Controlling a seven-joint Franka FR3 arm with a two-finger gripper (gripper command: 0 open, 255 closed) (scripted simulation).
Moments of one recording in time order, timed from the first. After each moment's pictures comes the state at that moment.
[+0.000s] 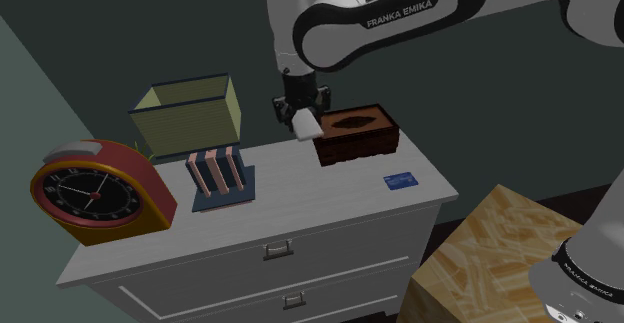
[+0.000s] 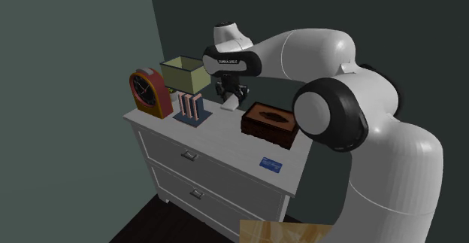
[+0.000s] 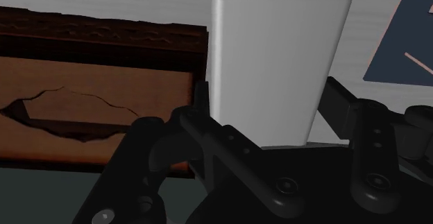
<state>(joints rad) 0.15 0.31 0.42 -1.53 -0.26 1.88 0.96</state>
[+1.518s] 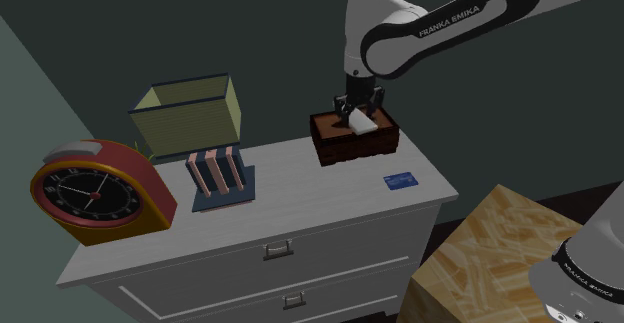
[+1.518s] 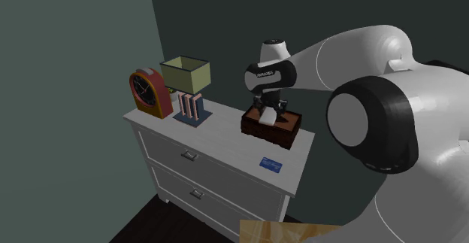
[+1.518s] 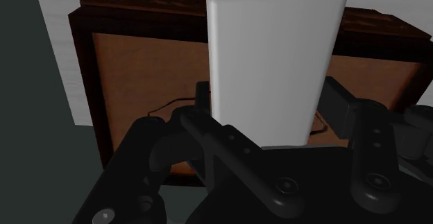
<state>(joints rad) -0.05 0.03 0.32 -2.01 -0.13 2.14 0.66</state>
